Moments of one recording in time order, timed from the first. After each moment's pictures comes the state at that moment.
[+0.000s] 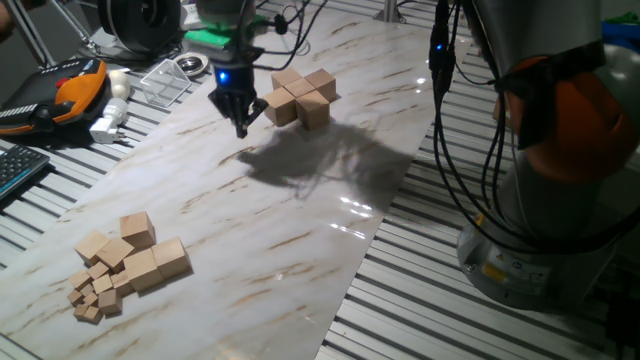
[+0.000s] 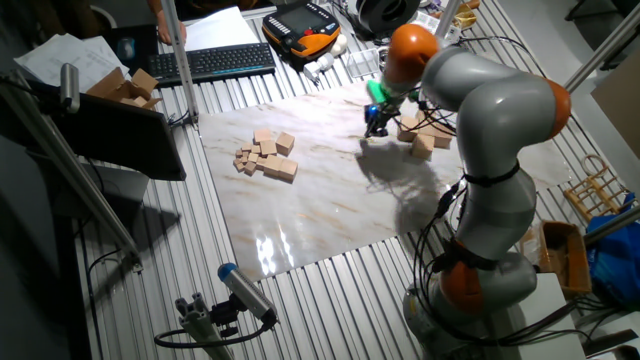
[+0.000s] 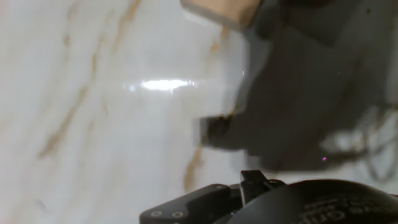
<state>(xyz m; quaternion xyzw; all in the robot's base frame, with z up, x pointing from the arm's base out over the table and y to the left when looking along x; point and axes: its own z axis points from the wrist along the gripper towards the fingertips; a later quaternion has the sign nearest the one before) 0.579 0.014 0.101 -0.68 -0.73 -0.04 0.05</state>
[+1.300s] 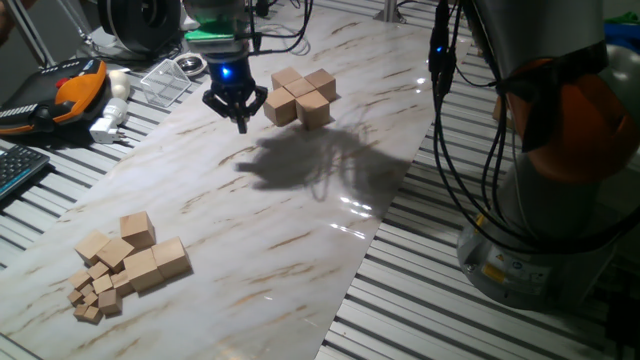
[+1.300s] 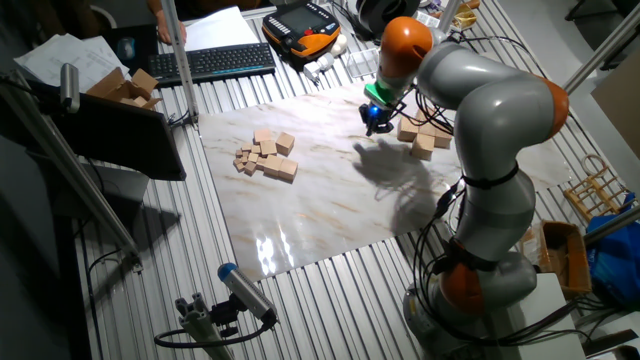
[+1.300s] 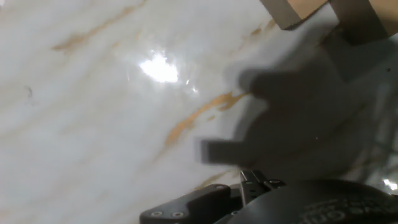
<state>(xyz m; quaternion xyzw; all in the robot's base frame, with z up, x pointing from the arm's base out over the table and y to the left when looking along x) 0.567 0.007 0.127 -0.50 -0.87 -0.02 0.05</state>
